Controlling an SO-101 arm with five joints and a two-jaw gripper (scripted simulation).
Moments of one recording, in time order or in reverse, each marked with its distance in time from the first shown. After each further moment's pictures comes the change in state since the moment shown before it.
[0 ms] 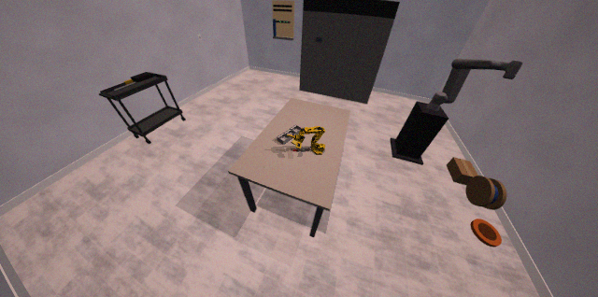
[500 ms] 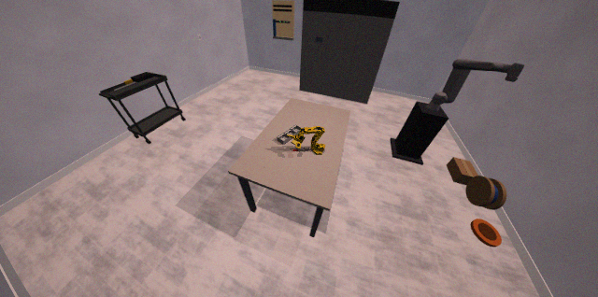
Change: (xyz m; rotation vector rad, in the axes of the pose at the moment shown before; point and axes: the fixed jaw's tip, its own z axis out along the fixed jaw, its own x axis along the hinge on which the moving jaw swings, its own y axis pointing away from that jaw) arm 0.003 0.002 0.003 -0.022 0.008 0.032
